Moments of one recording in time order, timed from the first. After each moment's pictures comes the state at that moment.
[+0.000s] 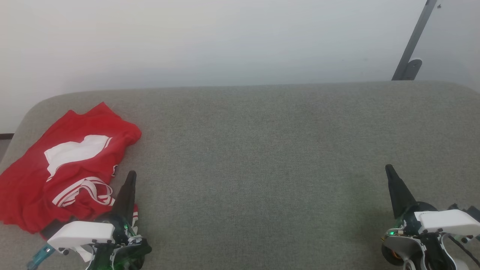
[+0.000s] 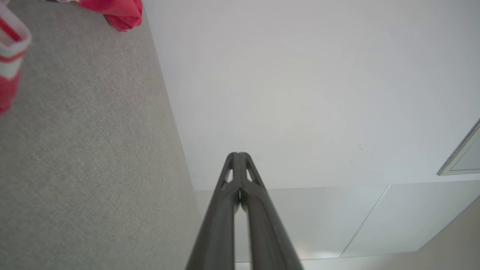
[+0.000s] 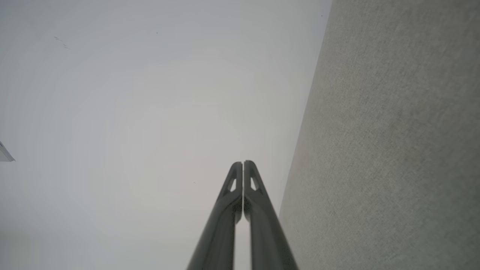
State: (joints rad) left arm -0.10 0.05 0.11 0.25 -1.61 -0.13 0.11; right arm -0.11 -0.05 -0.11 0.25 1.61 0.13 0.11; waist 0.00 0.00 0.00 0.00
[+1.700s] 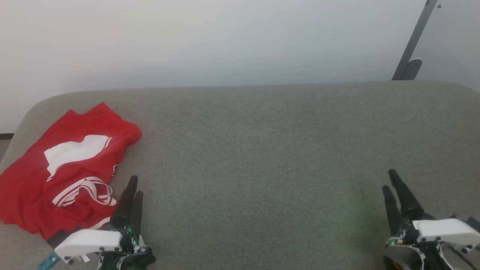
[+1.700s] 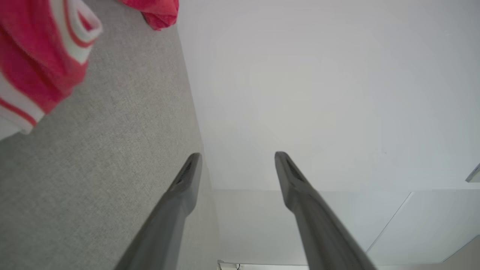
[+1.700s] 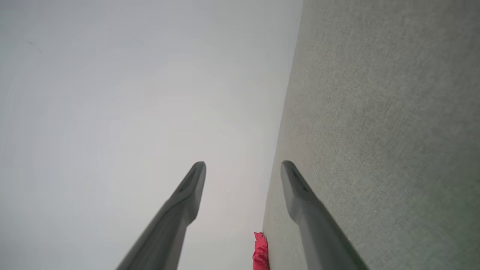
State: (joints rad) left arm -0.08 0.05 0.09 0.29 -1.59 -0.13 0.09; right arm -0.08 -0.05 -0.12 0.29 1.60 0.13 0.11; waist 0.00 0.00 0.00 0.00
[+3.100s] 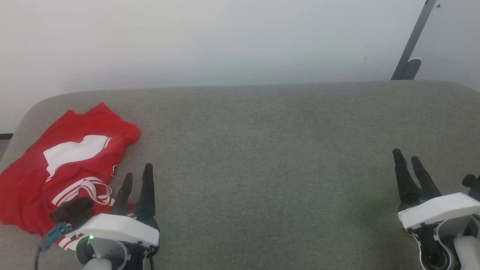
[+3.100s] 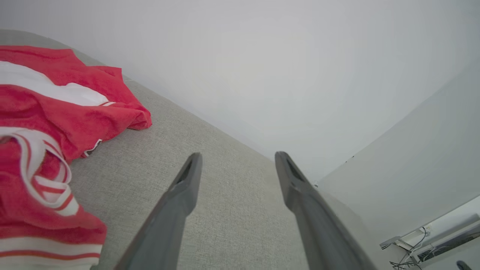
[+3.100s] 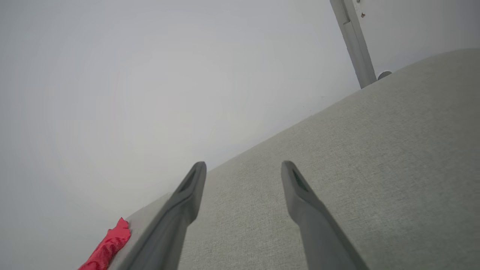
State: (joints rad) left arm -0.09 0.06 0.02 0.18 -0.74 -0.06 -0.08; right arm -0.15 -0.21 -0.01 0.26 0.86 0.13 -0.08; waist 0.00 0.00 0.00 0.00
